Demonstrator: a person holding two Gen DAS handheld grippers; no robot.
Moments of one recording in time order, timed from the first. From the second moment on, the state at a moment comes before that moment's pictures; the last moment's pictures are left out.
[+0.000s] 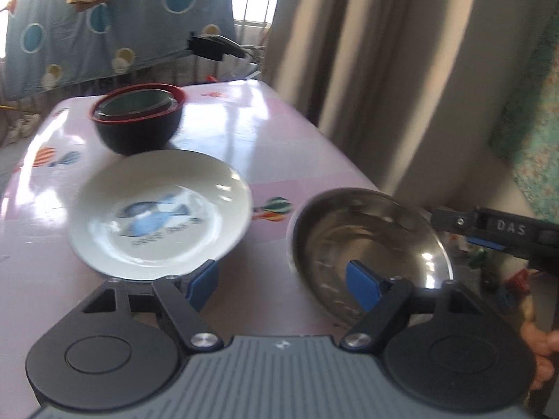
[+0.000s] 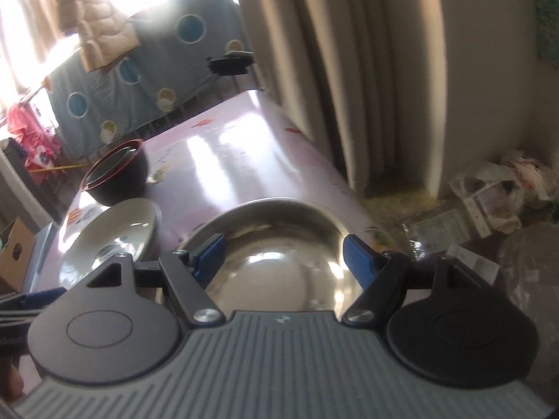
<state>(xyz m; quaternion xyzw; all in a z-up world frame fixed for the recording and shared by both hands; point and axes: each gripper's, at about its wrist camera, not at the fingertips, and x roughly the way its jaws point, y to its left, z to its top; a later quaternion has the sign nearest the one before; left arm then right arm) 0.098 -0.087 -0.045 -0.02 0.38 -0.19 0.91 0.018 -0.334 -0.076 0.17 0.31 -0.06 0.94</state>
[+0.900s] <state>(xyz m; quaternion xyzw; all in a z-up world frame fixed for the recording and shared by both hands) 0.137 -0.128 -0.097 0.03 0.43 -0.18 0.88 0.056 -0.366 -0.141 0.18 0.34 -0.09 0.92</state>
